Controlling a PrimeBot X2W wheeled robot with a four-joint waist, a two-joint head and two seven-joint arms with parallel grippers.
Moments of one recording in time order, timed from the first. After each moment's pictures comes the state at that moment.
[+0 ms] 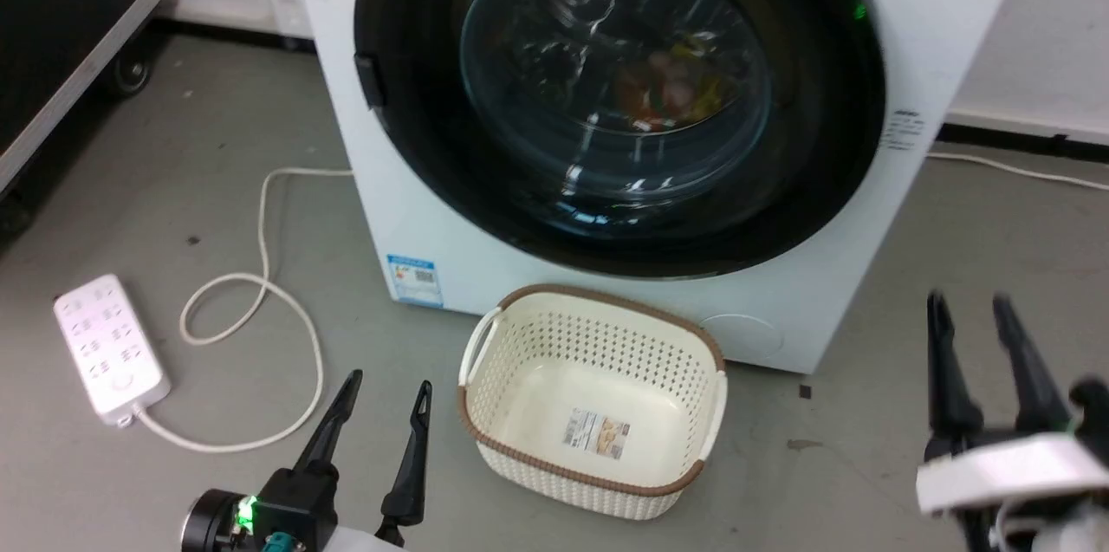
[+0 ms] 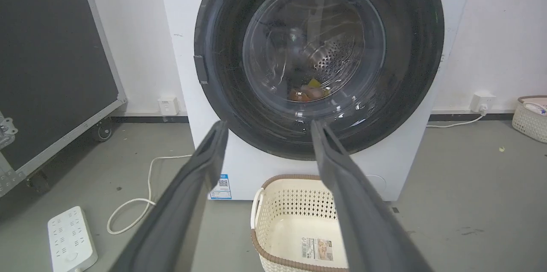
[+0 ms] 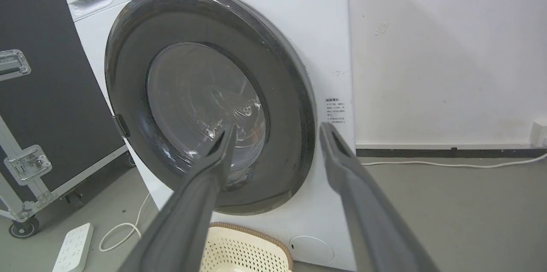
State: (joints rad) left arm 0.04 0.10 -0.12 0.04 -0.07 -0.07 -0.26; right arm -0.12 -0.12 -0.08 0.15 0.30 0.13 -0.25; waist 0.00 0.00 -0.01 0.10
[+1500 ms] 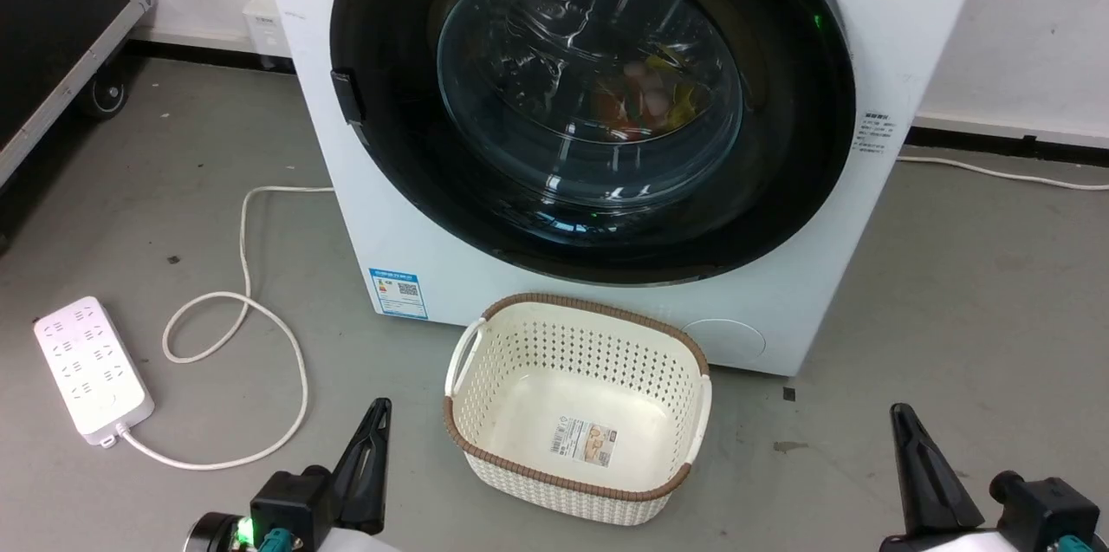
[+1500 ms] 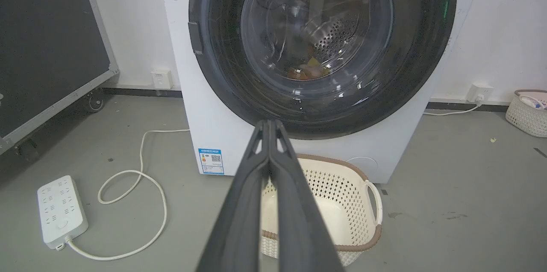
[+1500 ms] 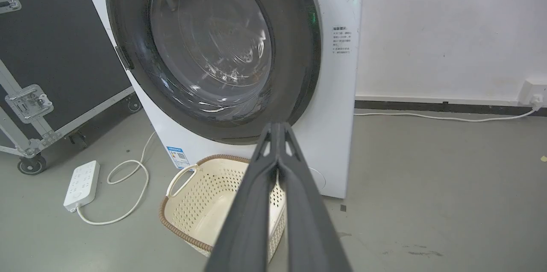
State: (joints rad) left arm 0.04 0.09 -0.11 0.13 -0.12 -0.07 -0.22; right arm 0.09 -0.06 -0.03 0.09 0.18 0.13 -0.22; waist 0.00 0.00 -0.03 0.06
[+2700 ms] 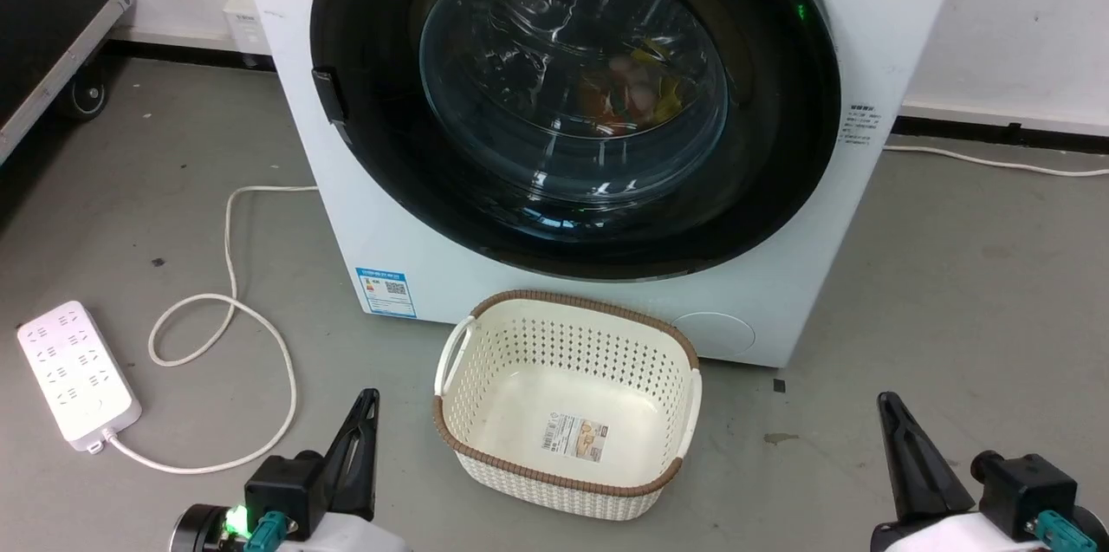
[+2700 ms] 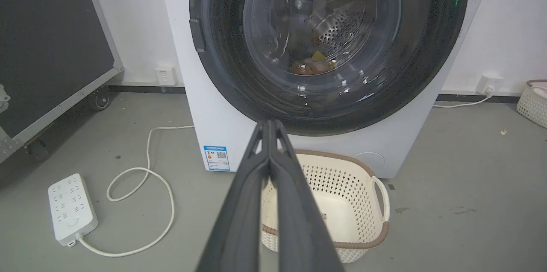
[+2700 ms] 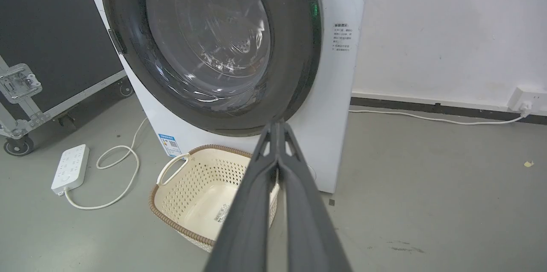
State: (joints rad) left arm 0.04 0.08 -0.07 0.09 -0.08 -0.05 -0.15; right arm 0.07 -0.06 -0.02 0.06 0.12 0.13 -0.14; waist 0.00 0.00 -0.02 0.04
